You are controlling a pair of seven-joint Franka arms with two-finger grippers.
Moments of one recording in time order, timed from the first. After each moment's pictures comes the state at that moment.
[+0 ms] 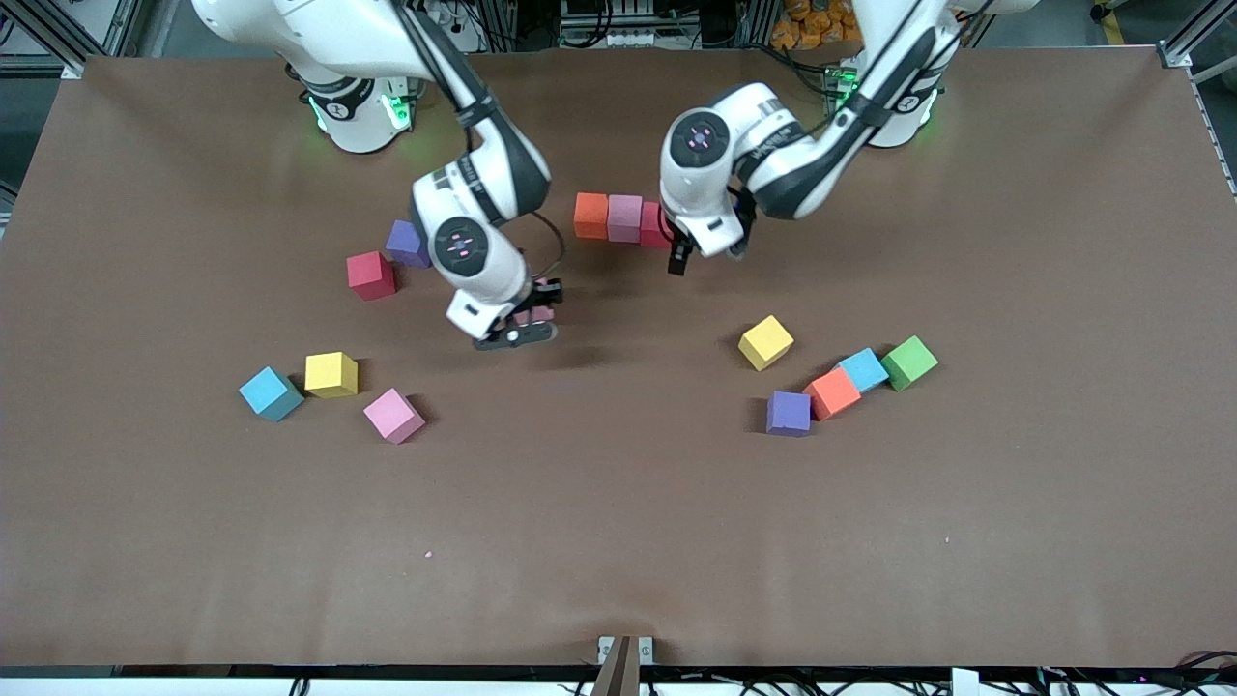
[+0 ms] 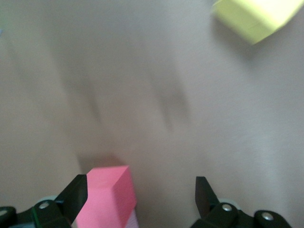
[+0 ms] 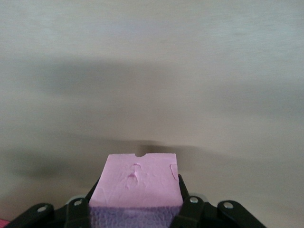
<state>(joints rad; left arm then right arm) -0.15 0.36 -0.67 -2.10 0.14 2.25 -2.14 0.78 0.47 -0.10 -1.96 0.30 2.31 0.35</state>
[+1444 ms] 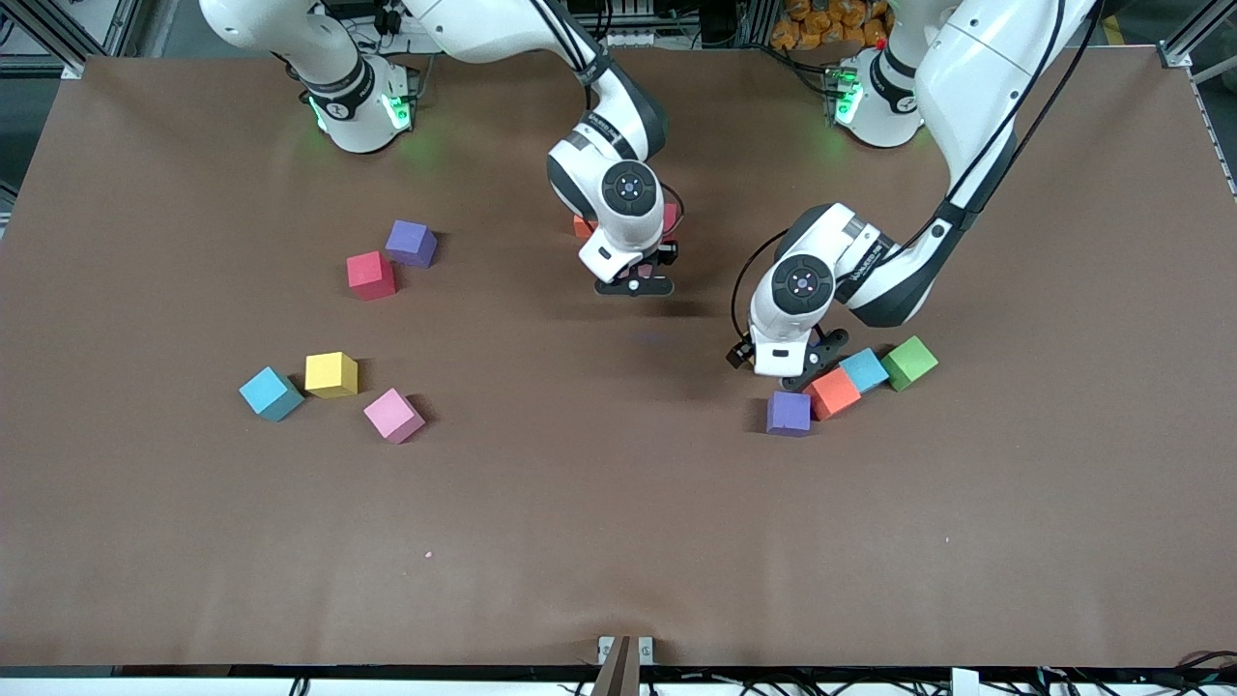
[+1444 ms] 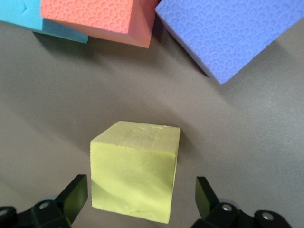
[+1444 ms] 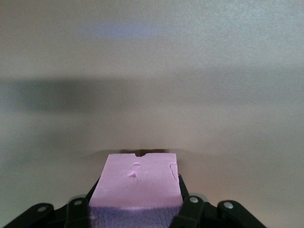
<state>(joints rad) -0.07 0.56 -0.49 -1.94 0.29 2.24 -1.42 1.03 0.67 -0.10 -1.68 0.31 2.26 0.77</state>
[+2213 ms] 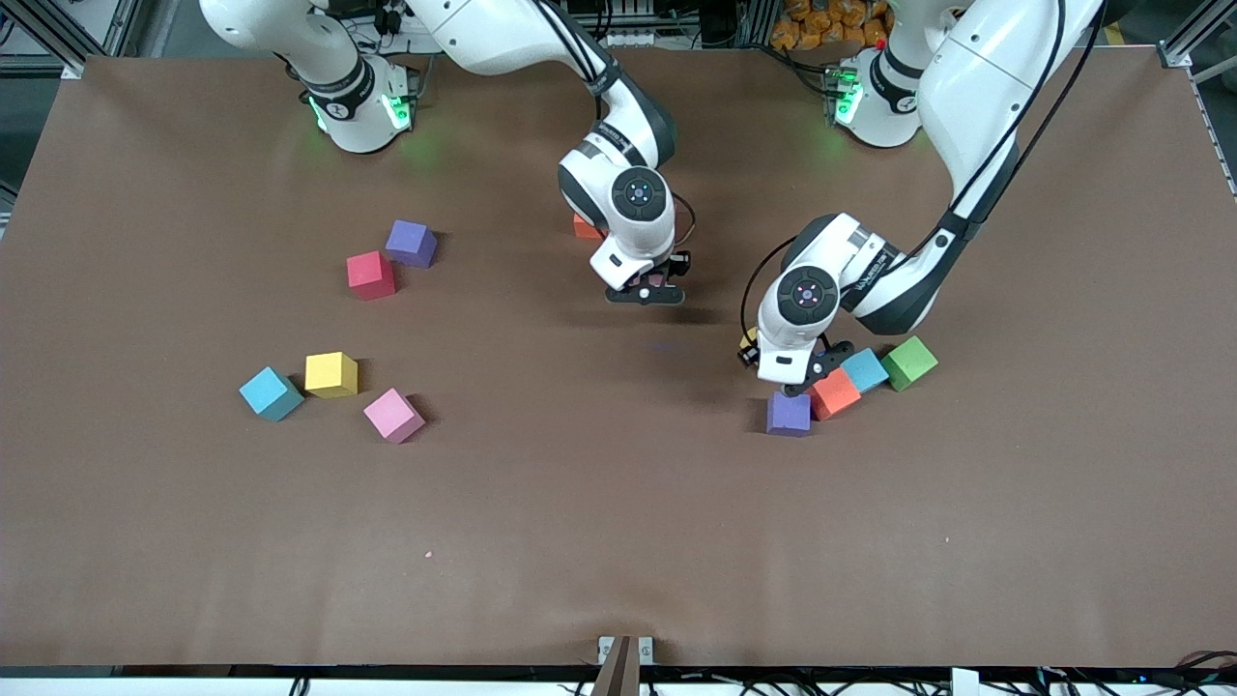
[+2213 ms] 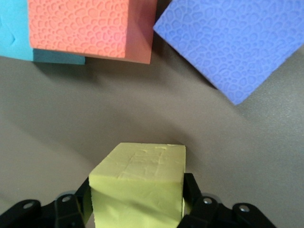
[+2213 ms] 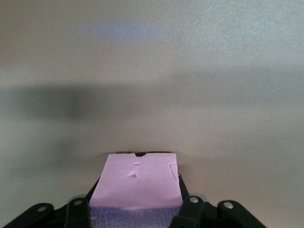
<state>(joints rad) -0.07 0.58 -0.47 -1.93 0.31 2.24 -1.33 1.03 0.73 -0.10 -1.60 0.31 2.27 0.81</state>
